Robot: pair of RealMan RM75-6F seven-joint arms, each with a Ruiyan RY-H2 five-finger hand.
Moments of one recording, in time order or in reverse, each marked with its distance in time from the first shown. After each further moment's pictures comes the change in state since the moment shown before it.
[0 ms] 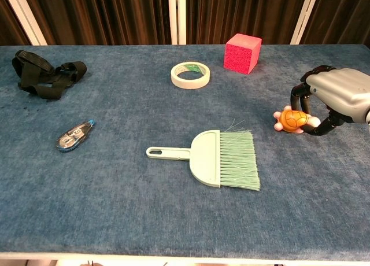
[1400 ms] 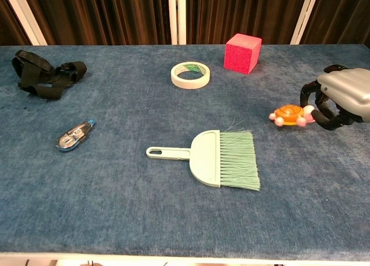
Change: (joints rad) left arm -0.001 0.007 -0.001 -0.030 0.007 0.005 0.032; right arm -0.030 0.015 0.013 0.015 0.004 -0.001 0.018
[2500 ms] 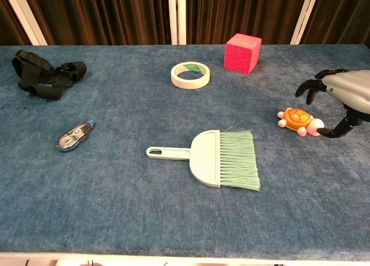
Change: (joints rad) left arm -0.001 0.011 -0.002 -0.027 0.009 0.006 0.025; right arm -0.009 0.075 0.034 -0.114 0.067 -0.084 -0.049
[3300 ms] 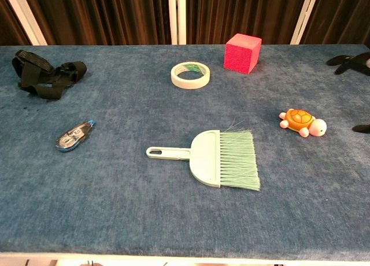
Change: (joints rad) left arm -0.001 0.003 0.000 -0.024 0.007 -0.003 0.026; right arm -0.104 0.139 0.020 -0.122 -0.097 0.046 0.050
